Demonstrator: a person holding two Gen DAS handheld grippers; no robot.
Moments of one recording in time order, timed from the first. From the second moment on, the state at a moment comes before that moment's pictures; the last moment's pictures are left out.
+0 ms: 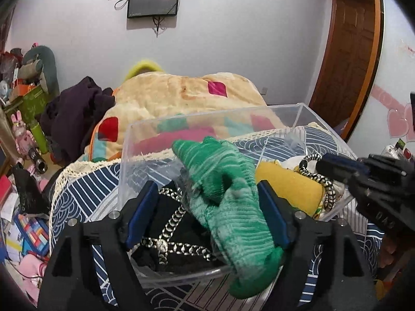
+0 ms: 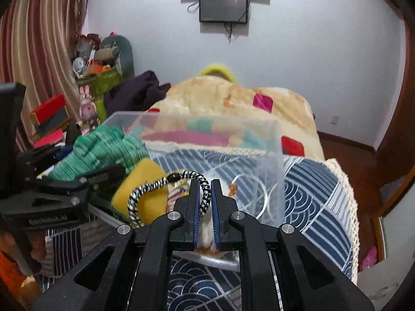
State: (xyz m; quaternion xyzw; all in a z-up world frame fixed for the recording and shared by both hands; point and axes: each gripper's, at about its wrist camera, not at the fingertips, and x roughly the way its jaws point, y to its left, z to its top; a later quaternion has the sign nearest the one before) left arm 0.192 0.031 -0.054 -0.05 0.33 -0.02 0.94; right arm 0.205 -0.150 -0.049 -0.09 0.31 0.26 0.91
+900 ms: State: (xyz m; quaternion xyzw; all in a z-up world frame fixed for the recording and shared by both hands) left arm 0.043 0.006 0.067 -0.04 0.16 -0.06 0.98; right arm 0.089 -0.201 0.051 -0.02 0.13 0.30 0.95
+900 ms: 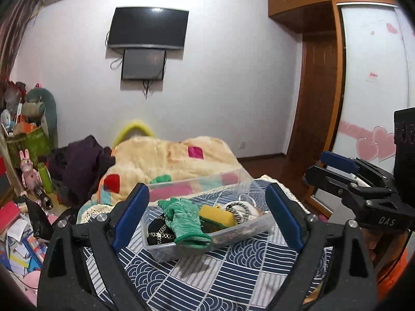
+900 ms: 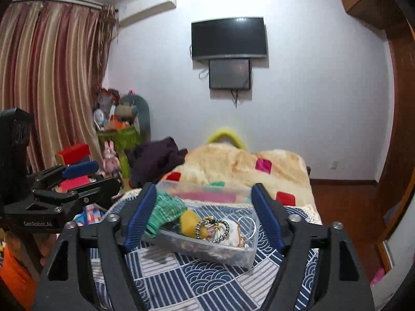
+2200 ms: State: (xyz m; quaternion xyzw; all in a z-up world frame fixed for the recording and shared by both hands) left arm -0.001 -0.011 0.052 -0.03 0.15 -0.06 0.99; right arm 0.060 -0.212 0.032 -0.01 0.13 0.29 0.95
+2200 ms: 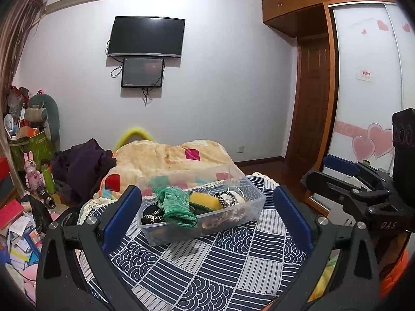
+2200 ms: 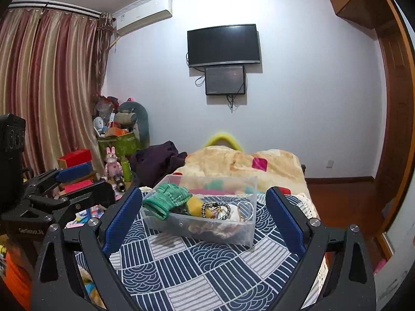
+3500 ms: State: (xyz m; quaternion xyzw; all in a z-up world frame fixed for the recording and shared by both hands) left arm 0.002 -0.015 0.047 -0.03 0.16 -0.07 0.98; right arm 0.055 -0.212 0.032 0.00 0.13 0.29 0.95
